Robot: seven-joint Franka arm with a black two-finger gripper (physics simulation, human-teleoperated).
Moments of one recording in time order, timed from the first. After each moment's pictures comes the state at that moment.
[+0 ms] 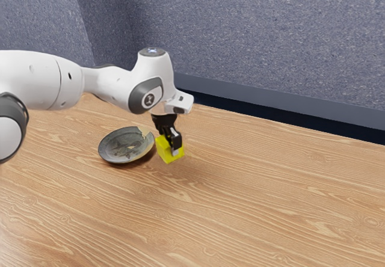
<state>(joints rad) -0.01 0.46 -0.08 -1.71 0.10 2.21 0.37</state>
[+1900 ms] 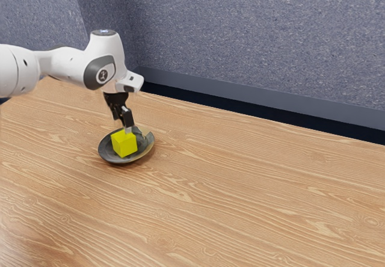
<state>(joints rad) 0.47 0.52 -0.38 -1.57 0.31 2.06 0.46</state>
